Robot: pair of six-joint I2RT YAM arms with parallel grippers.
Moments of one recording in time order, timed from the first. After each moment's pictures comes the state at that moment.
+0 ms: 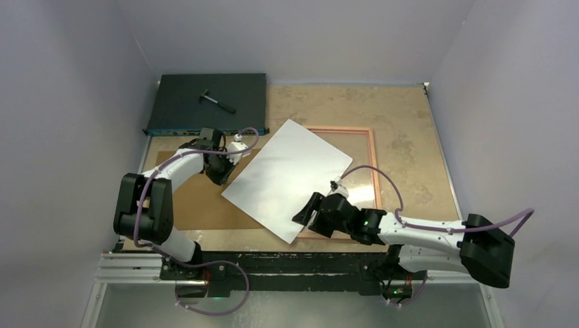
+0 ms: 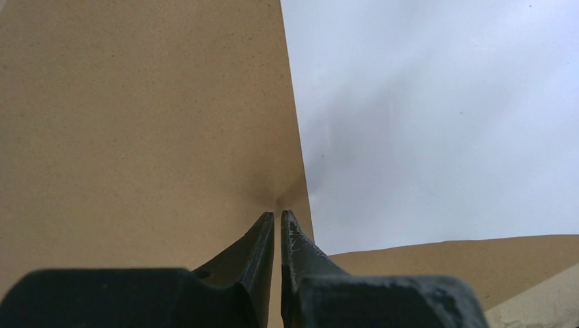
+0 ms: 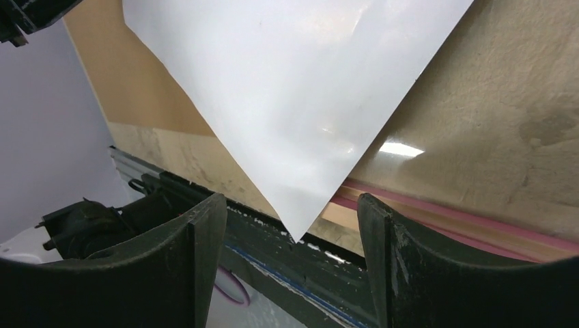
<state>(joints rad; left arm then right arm) -0.17 1.55 0.91 -0.58 0.21 0.56 1.09 1.08 0.43 -0.11 0.15 1.39</state>
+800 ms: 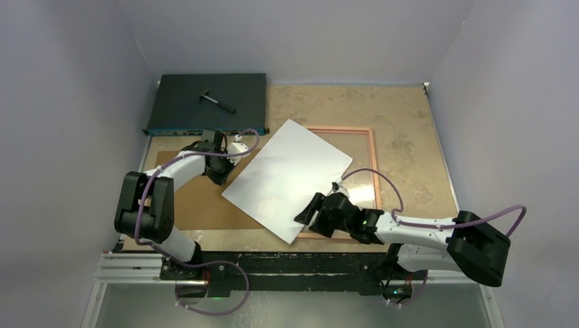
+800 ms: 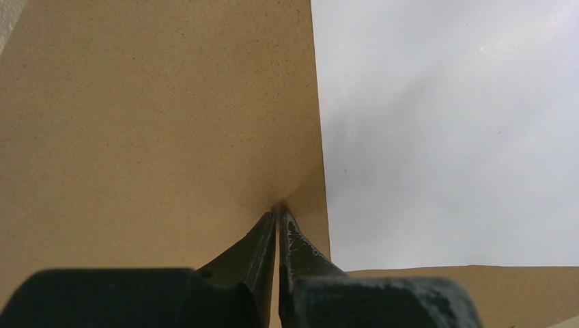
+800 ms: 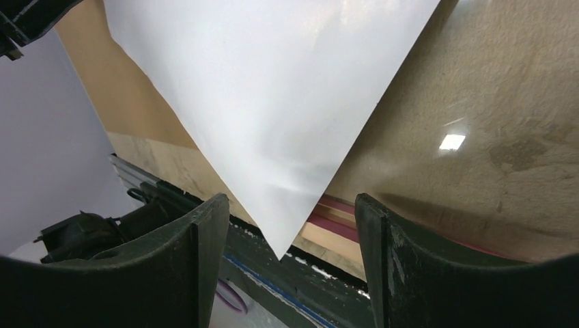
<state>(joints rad) -0.18 1.57 0.87 -0.49 0.14 0.53 1.03 1.15 0.38 0.01 0.08 1.39</state>
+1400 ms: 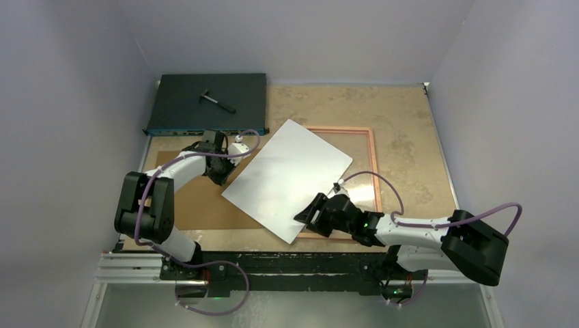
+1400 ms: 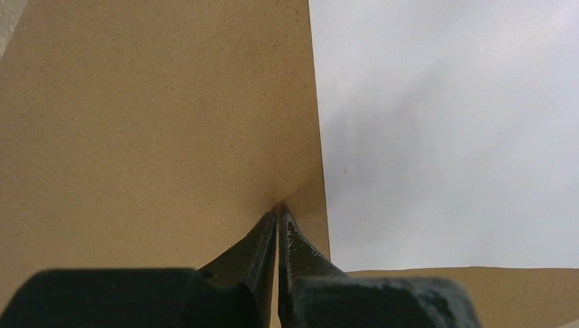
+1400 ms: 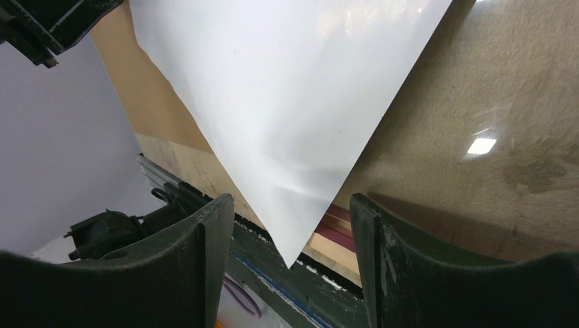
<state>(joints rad) -0.19 1.57 0.87 -0.48 0.13 0.54 1.01 1.18 0.31 0.17 0.06 1.42</state>
